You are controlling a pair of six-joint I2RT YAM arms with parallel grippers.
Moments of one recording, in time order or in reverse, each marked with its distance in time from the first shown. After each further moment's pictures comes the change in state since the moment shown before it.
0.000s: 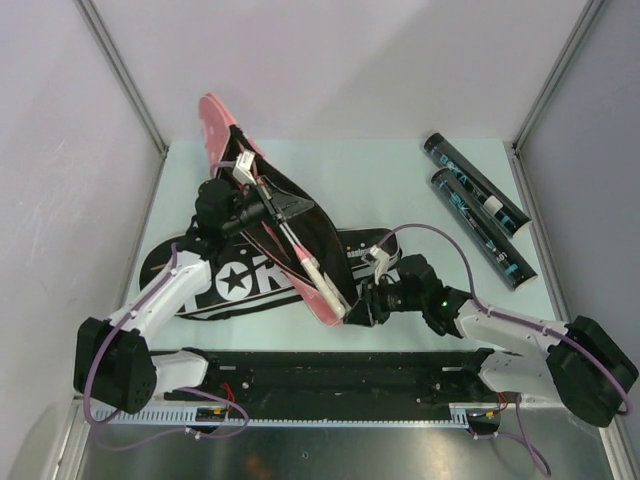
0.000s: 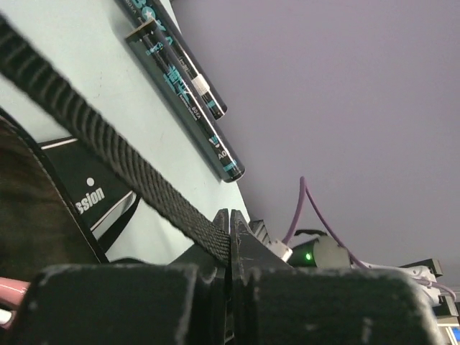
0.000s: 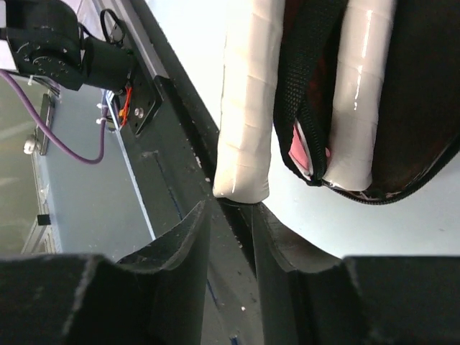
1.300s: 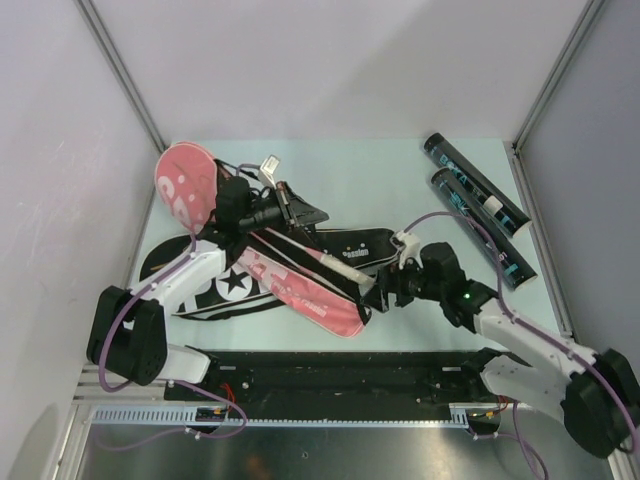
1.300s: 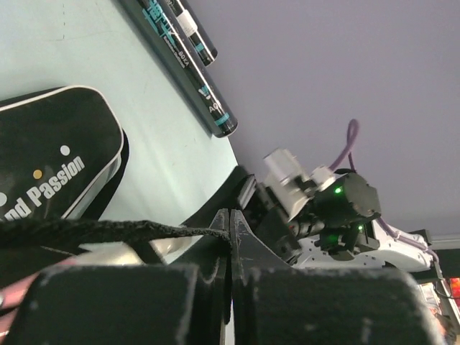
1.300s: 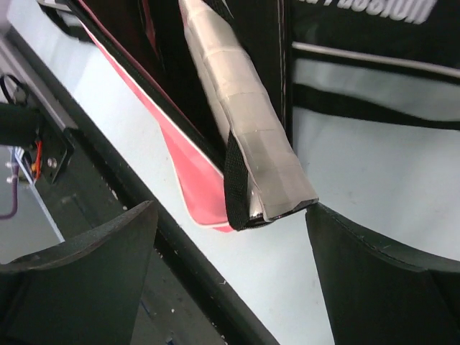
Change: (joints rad) left arm -0.051 0.165 0.019 0.071 0.137 0.000; right arm -0.120 -0.110 0.053 -0.250 0.176 -0.165
